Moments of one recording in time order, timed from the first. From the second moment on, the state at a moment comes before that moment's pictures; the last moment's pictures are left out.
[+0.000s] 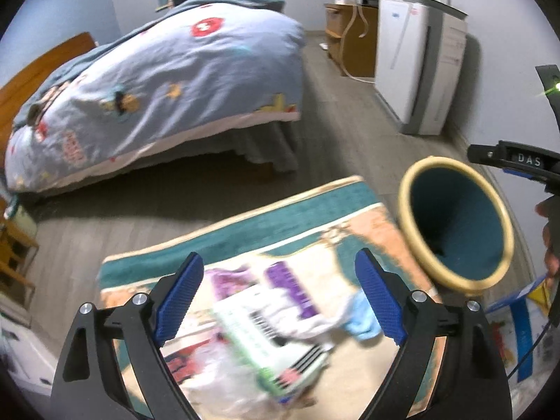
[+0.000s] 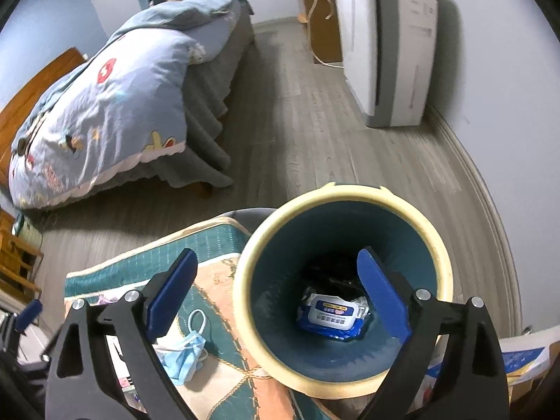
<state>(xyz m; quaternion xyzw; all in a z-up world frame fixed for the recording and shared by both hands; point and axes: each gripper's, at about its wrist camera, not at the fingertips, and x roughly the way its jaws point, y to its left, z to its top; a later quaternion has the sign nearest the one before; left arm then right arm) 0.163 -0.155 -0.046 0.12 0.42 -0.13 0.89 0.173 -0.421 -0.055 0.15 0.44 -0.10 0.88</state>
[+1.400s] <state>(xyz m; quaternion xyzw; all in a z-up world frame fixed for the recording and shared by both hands) 0.120 -0.041 -0.132 0.10 0.53 -0.17 0.82 0.204 -0.204 -0.125 0.05 0.58 0.14 0.80</state>
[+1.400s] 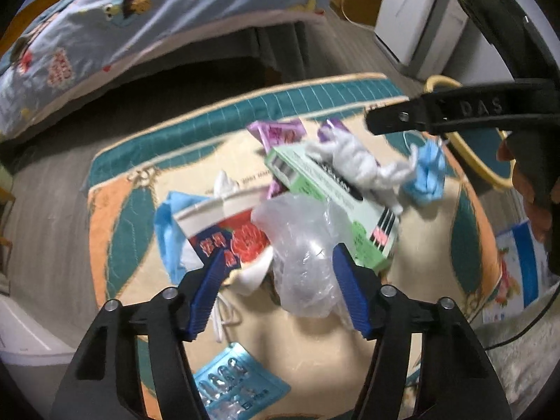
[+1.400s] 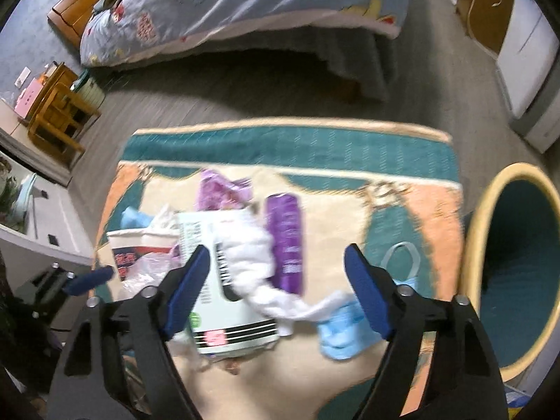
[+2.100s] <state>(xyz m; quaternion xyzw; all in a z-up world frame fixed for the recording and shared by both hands) 0.111 -0.035 -0.100 0.10 0.51 -0.19 0.83 0.190 -0.177 -0.121 0.06 0.61 0.16 0.77</state>
